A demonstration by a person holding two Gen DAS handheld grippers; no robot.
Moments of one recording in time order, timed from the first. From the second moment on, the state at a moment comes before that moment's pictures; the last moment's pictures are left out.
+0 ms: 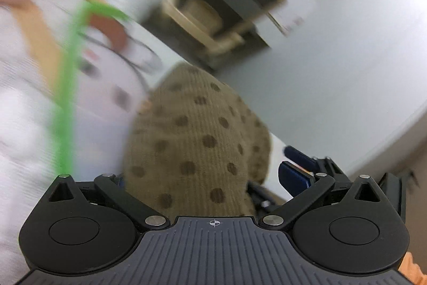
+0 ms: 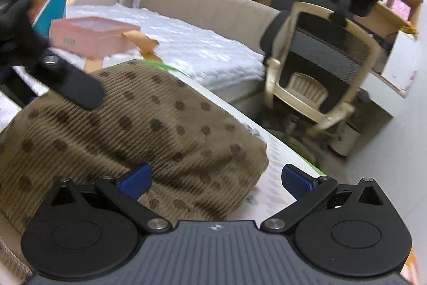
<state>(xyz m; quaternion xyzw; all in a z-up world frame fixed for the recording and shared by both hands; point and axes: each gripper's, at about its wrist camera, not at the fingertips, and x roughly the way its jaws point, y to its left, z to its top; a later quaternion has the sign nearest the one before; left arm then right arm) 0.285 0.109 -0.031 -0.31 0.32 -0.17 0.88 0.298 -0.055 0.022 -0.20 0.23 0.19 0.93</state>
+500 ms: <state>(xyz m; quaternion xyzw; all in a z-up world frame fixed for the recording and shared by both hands) 0.368 0.111 -0.014 -0.18 0.34 -0.08 0.92 0.252 -0.084 0.074 -0.11 0.23 0.26 0.93</state>
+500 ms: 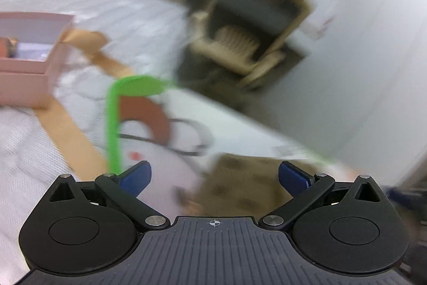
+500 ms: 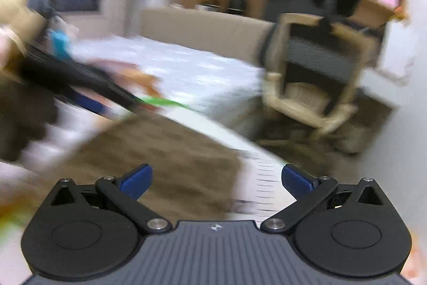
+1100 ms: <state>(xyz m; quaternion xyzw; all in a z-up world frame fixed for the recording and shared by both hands) 0.239 0.096 -0.025 -0.17 0.33 -0.16 0.91 0.225 -0.116 0.041 -0.05 0.30 0.30 0.90</state>
